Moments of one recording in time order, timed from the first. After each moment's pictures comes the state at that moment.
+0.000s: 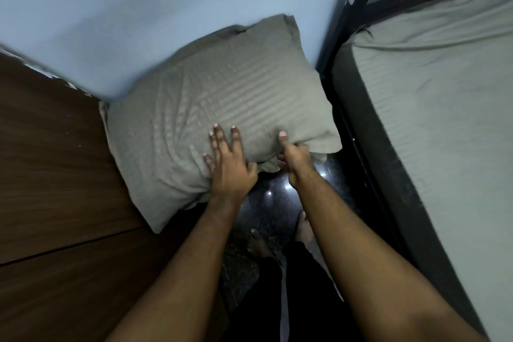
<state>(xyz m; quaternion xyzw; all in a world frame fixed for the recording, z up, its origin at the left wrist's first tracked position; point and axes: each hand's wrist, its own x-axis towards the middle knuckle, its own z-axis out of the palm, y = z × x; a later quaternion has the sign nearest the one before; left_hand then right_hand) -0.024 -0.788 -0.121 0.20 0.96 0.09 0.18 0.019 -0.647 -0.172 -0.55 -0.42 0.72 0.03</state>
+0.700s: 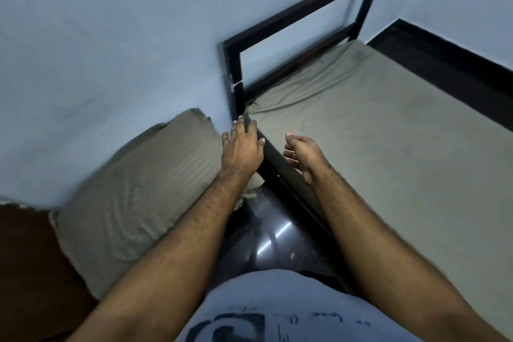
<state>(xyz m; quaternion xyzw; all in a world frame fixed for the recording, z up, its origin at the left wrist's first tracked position) 0.062 -0.589 0.075 0.47 0.87 0.14 0.09 0.185 -0.494 0.047 -0.53 -0.47 0.68 0.19</state>
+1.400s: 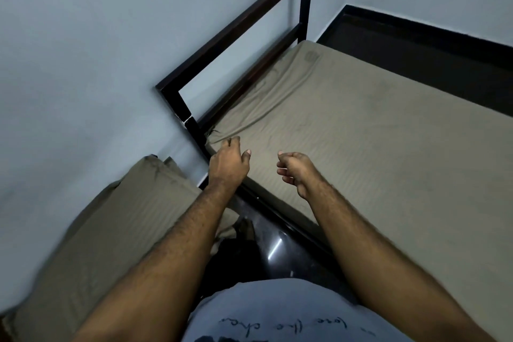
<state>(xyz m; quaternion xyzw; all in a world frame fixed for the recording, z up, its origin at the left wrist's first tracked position) 0.077 -0.440 0.064 0.51 0.84 0.11 0.16 0.234 -0.370 0.019 -0.59 -0.39 0.68 0.19</state>
